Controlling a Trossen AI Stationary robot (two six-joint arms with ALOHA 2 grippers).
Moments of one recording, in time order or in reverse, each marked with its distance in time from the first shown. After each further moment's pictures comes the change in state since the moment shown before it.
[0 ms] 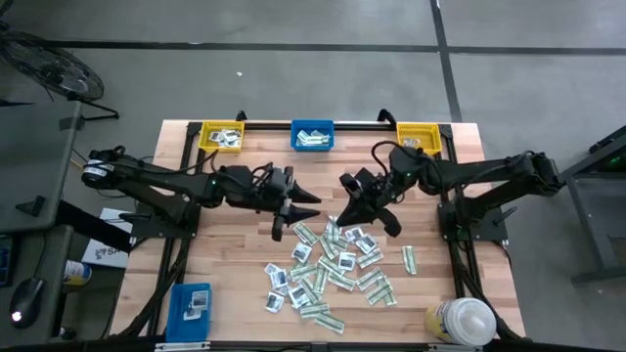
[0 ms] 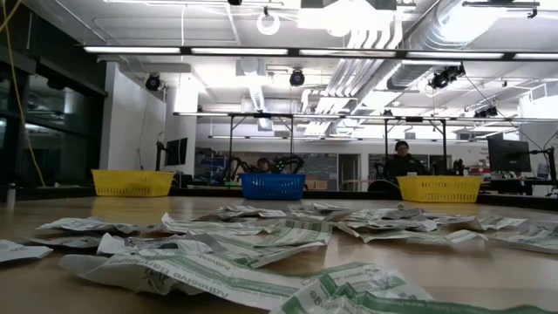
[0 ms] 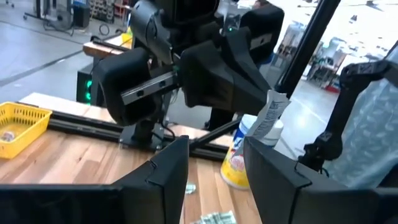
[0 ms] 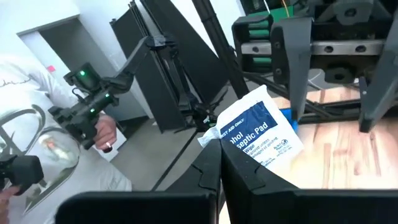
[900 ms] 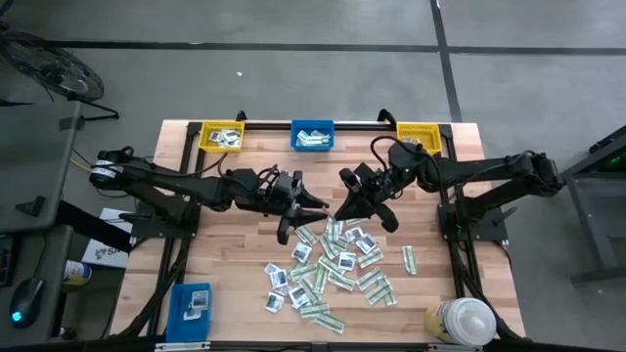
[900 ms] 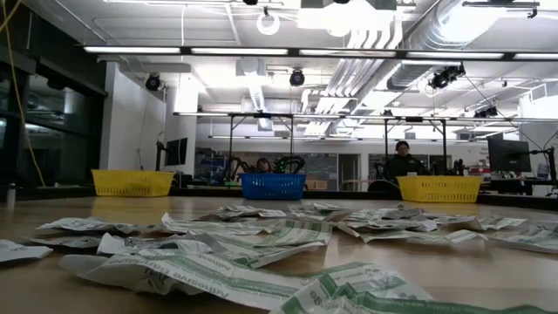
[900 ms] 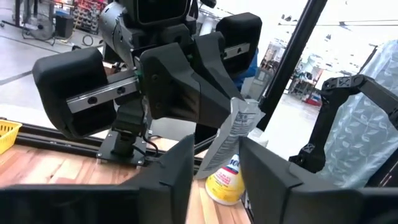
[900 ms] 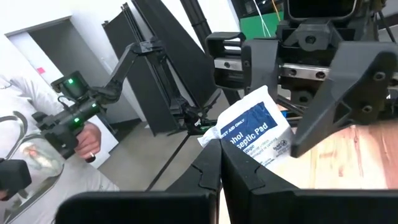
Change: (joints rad) left arm -0.002 0.082 0.000 0.159 0.044 -0.027; right arm -0.035 0.004 0.000 0.004 0.000 -0.017
